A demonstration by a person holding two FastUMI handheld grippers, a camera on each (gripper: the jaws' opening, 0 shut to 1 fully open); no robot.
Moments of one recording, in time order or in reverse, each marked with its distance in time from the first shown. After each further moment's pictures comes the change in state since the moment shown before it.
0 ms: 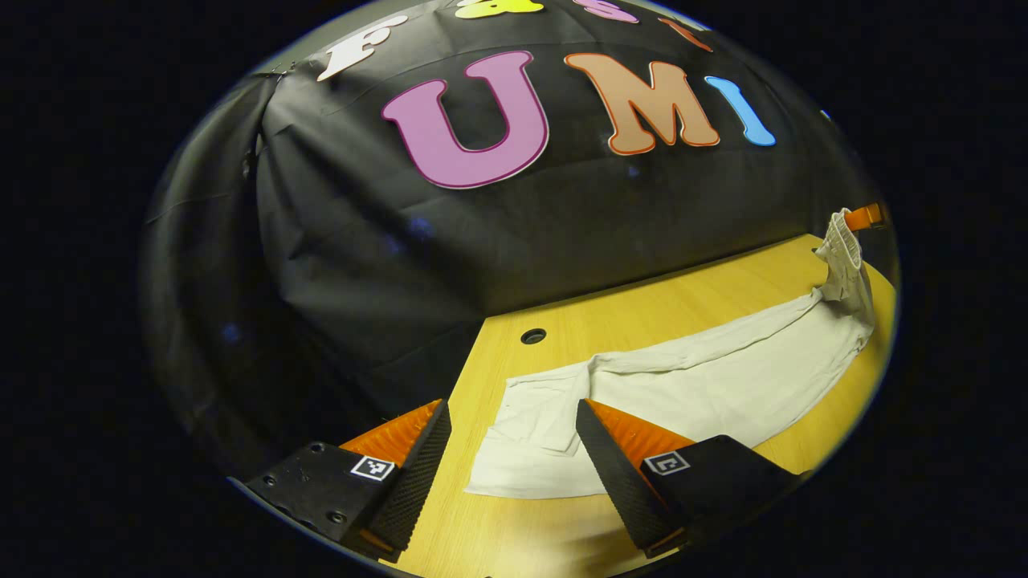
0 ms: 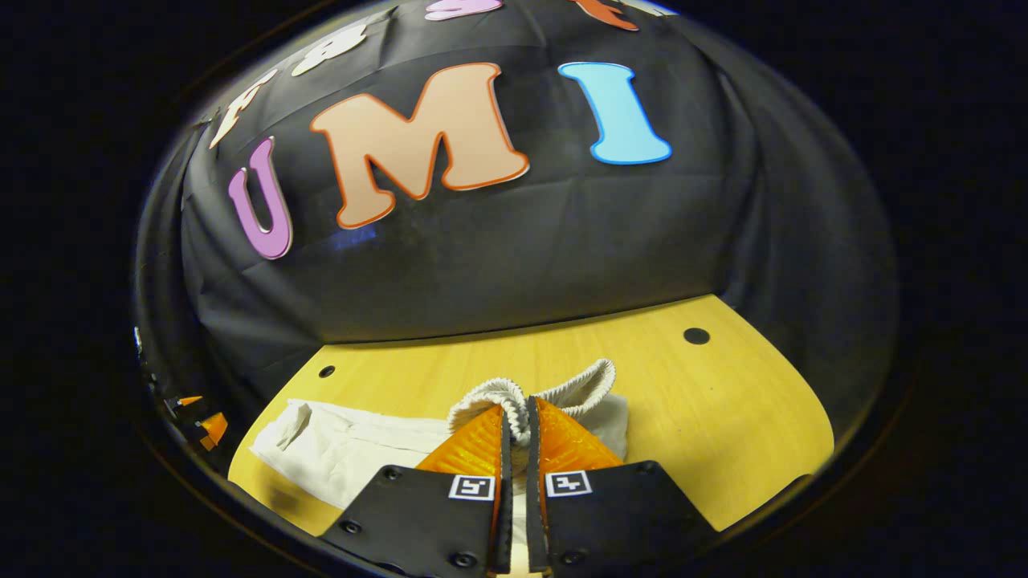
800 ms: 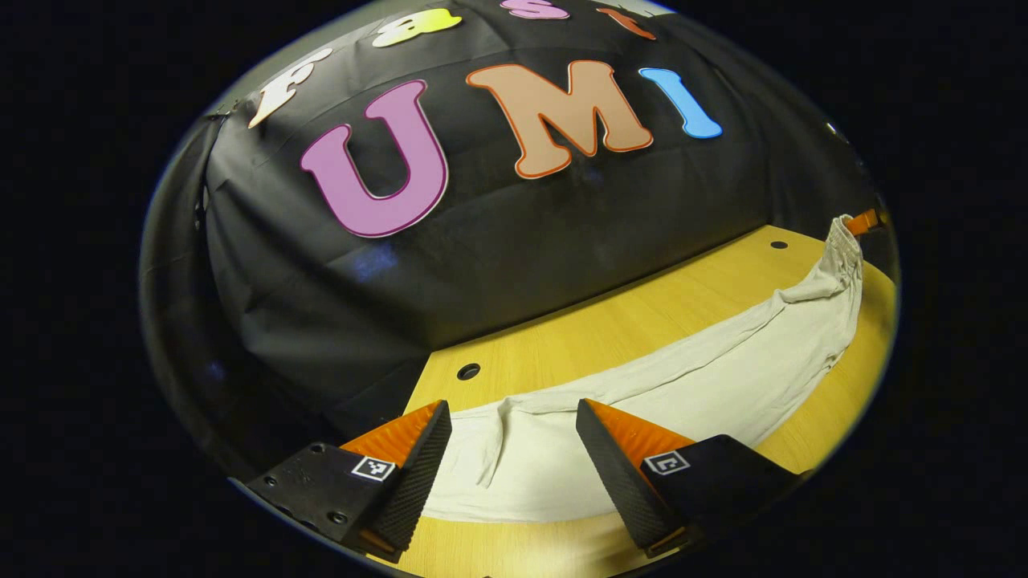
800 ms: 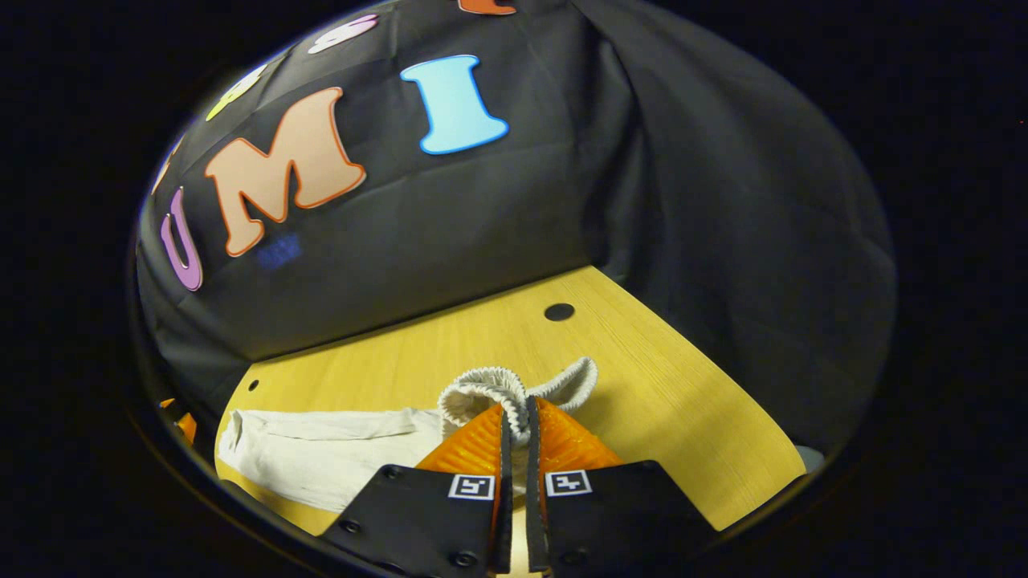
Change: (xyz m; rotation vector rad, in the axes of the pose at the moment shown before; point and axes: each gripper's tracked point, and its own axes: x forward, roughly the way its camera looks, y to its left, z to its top) left arm 0.000 -0.118 0.060 0.103 -0.051 -0.105; right arm 0.012 0.000 -0.005 0.143 -0.008 -0.220
